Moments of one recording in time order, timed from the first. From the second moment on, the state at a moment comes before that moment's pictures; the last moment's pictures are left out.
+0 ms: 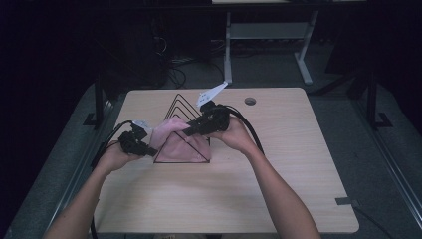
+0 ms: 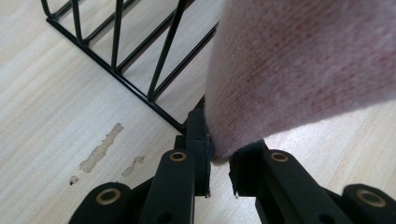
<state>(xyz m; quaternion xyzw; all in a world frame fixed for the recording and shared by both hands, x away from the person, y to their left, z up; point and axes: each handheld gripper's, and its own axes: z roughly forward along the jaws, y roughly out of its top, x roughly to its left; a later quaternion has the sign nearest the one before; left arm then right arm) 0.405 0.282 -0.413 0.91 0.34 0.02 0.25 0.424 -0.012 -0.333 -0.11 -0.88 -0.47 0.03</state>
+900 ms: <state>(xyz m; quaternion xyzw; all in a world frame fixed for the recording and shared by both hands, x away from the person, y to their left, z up) 0.396 0.296 -0.404 0.90 0.34 0.03 0.28 0.415 -0.050 -0.335 -0.17 -0.85 -0.49 0.00</state>
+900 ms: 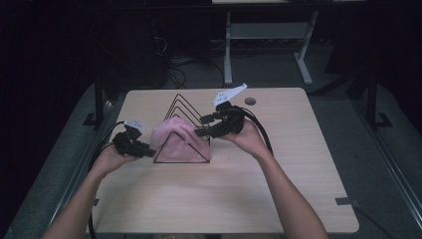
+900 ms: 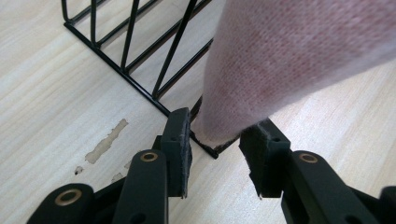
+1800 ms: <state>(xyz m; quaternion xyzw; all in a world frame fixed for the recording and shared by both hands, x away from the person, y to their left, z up) 0.380 0.311 -0.398 0.87 0.36 0.05 0.33 0.411 -0.128 -0.345 -0.24 -0.84 -0.49 -0.03</state>
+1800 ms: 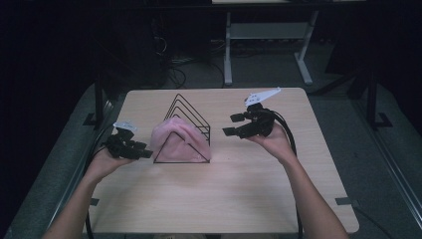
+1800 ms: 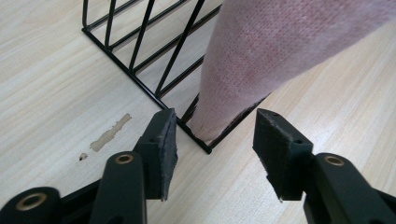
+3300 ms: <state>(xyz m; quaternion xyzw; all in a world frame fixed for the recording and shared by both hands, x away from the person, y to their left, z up) 0.317 0.322 -0.414 0.83 0.40 0.08 0.38 0.337 -0.256 -0.420 -0.36 -0.82 -0.44 -0.05</state>
